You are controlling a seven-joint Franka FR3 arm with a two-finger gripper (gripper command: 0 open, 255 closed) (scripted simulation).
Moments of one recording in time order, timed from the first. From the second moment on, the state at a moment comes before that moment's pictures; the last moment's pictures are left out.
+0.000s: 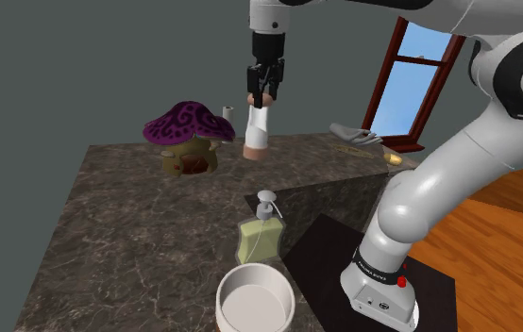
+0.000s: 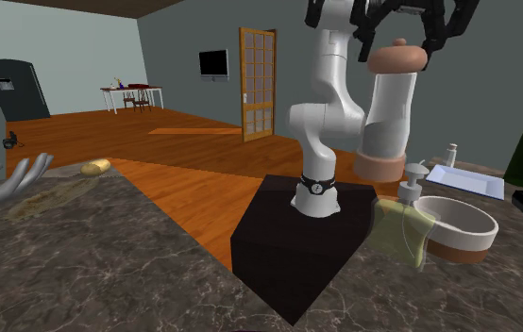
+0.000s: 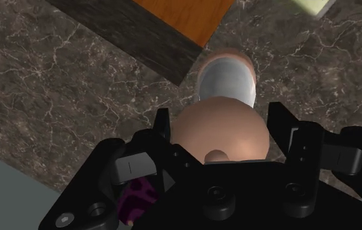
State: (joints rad) arm 0.01 -0.42 0.21 -1.91 -0.06 1.48 0.10
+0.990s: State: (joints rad) arm 0.11 -0.47 0.47 -1.89 0.08 1.39 0.45
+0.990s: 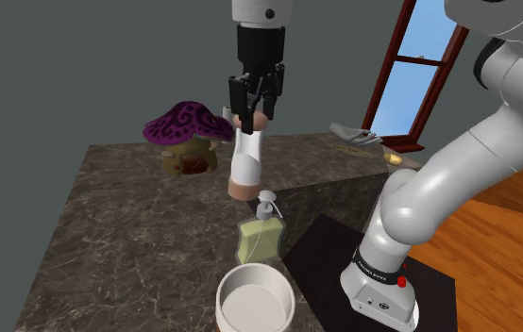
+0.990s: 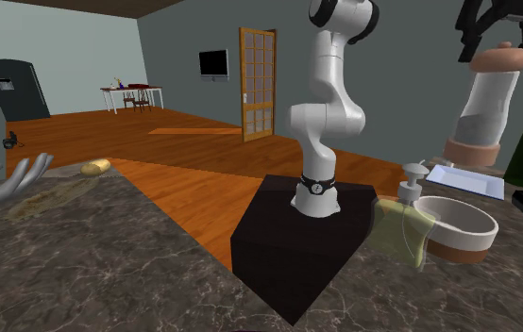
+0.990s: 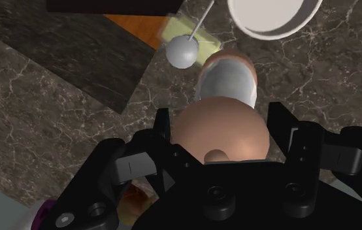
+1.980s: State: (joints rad) arm 0.16 -0.26 0.85 -1.64 0.11 1.34 0.90
